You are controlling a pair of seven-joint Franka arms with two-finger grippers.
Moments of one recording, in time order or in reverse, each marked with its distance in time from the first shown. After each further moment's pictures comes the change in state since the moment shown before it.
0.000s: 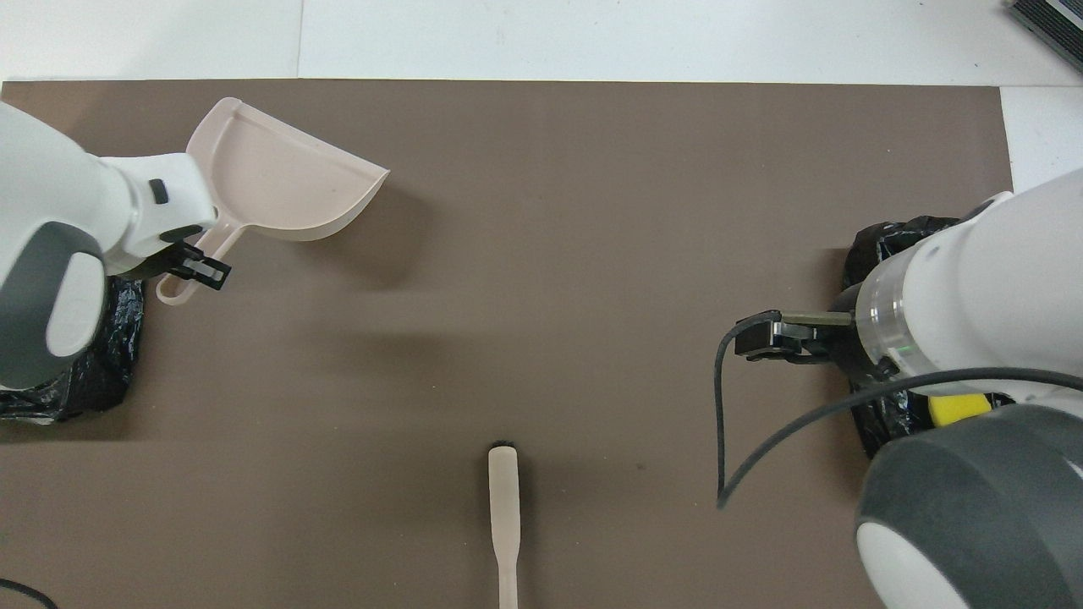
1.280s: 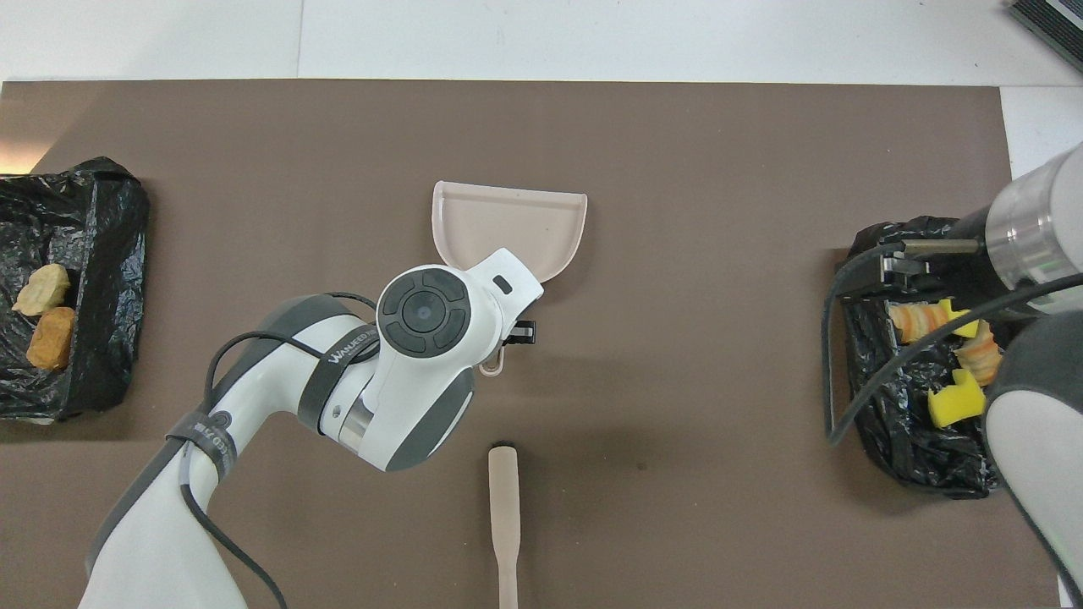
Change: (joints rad) left arm -0.449 0.132 0.019 -0.145 -0.113 0.356 -0.756; right arm 0.150 0.100 -0.255 0.175 -0.081 -0.059 -0.154
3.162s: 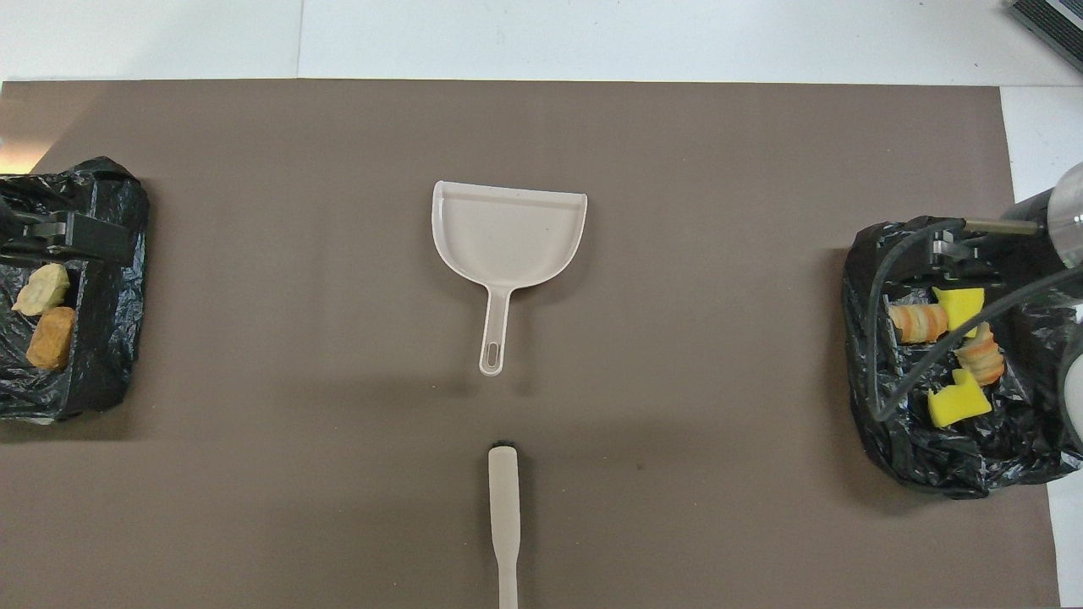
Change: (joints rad) left arm 0.526 -0.228 0.054 0.345 -0.001 -0.617 0.525; right arm -0.081 0.005 -0.010 0.006 0.033 -0.004 -0.010
